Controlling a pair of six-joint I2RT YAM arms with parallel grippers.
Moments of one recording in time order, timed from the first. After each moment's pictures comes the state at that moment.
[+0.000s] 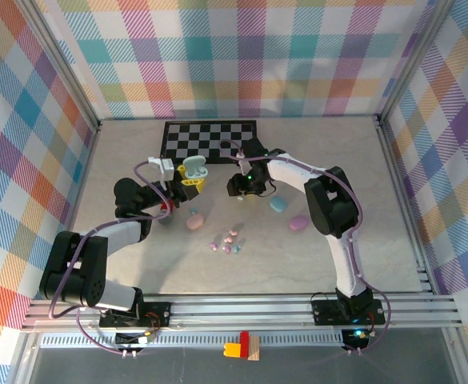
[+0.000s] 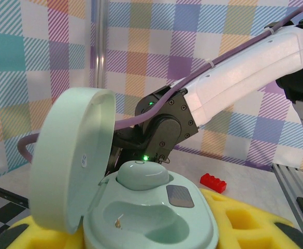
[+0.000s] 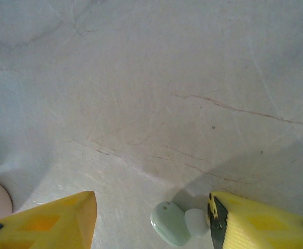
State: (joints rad) left arm -0.15 1.42 0.53 1.21 1.03 -0.34; right arm 0.57 2.20 1.66 -0.66 -0.36 0.30
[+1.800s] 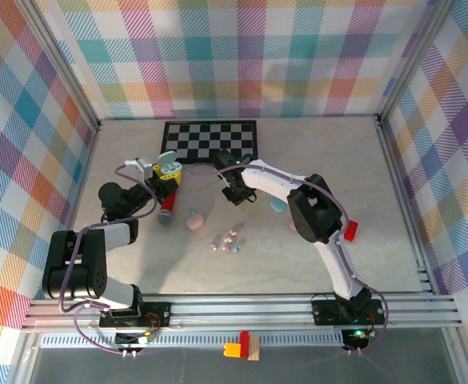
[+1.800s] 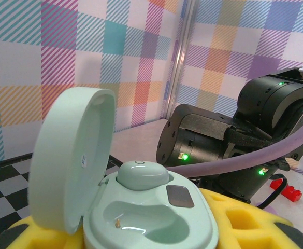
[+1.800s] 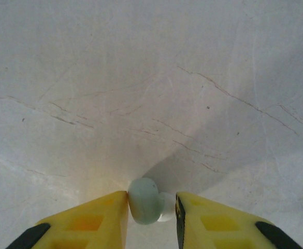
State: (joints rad) left arm 0.06 1.45 0.45 1.21 0.94 -0.31; right arm 0.76 2.27 1.84 -0.91 0.19 0.07
